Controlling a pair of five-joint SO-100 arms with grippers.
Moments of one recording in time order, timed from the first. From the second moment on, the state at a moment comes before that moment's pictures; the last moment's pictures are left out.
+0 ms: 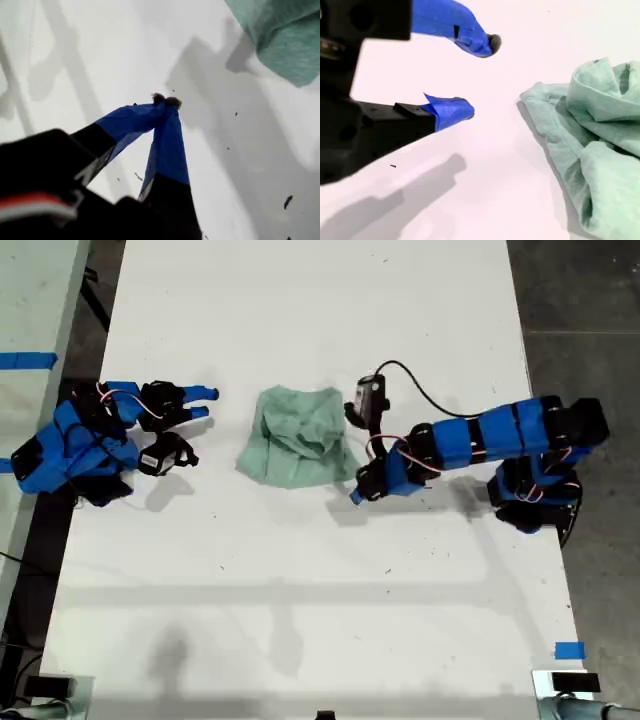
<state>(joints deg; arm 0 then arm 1) -46.2 200.2 182.3 61.3 -2.7 0.5 91.0 103.4 47.2 -30.0</state>
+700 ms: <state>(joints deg) -46.2 200.2 182.3 61.3 -2.7 14.9 58.4 63.1 59.9 -45.5</state>
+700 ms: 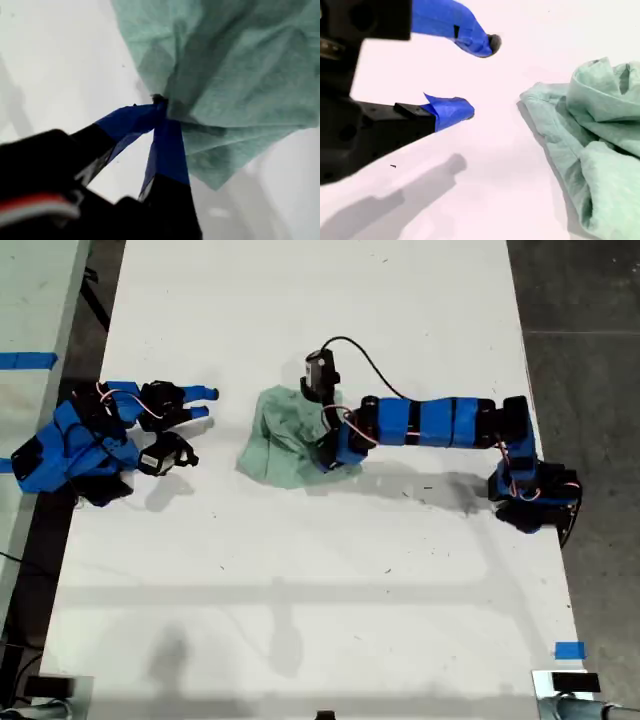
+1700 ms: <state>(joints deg) -46.2 200.2 182.3 61.3 -2.7 36.7 133.2 106.1 85.1 -48.3</state>
